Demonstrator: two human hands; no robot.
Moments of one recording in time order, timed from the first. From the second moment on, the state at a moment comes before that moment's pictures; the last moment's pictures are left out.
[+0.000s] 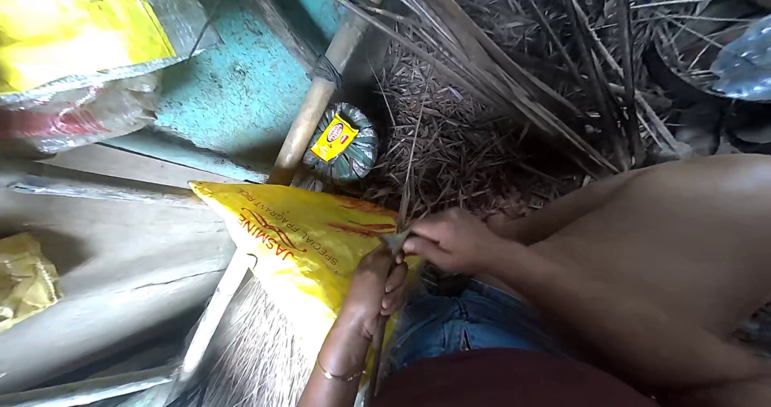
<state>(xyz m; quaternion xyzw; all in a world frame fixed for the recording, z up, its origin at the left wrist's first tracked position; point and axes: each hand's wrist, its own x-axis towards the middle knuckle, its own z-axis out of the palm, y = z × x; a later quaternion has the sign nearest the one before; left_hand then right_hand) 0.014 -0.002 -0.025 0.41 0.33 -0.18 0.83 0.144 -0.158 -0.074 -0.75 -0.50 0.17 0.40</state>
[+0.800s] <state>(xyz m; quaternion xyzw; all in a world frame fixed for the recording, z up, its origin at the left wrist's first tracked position) 0.004 -0.004 -0.024 0.41 0.34 -0.21 0.82 0.202 -0.169 -0.085 -0.84 -0.23 0.23 0.44</state>
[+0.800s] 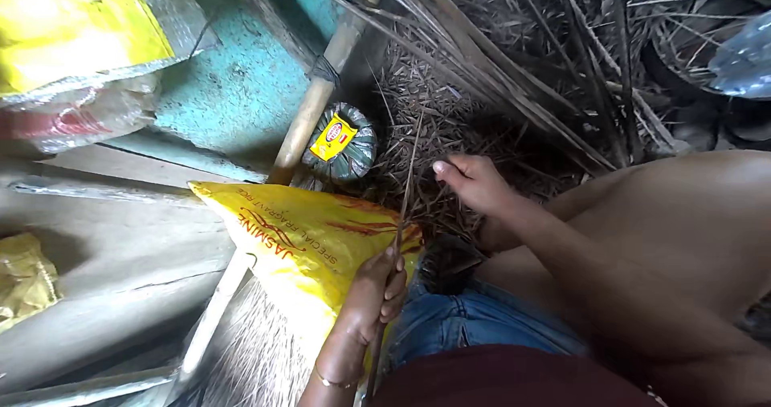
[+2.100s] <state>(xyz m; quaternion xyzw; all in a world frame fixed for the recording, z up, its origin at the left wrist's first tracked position) -0.003 -0.008 -0.026 0.45 0.32 -0.16 0.82 0.182 -0.169 -0.064 -0.85 -0.29 0.24 0.38</state>
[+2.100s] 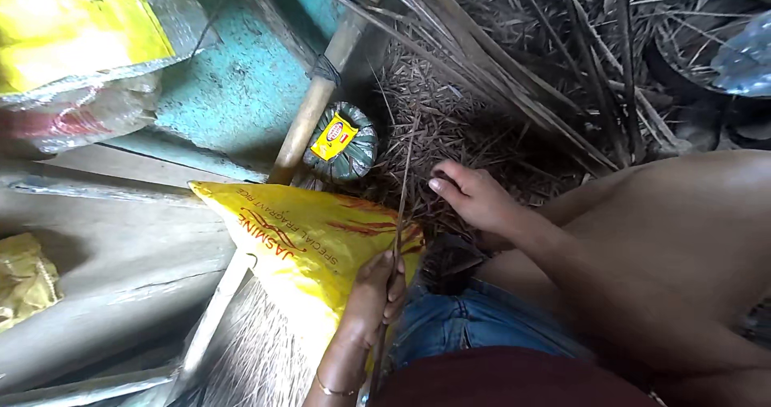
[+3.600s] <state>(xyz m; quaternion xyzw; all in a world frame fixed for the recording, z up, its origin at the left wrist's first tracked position) -0.004 0.007 -0.037 0.19 0.26 -0.19 0.93 0.152 -0.152 -0.097 -0.74 -0.51 0.18 0.40</state>
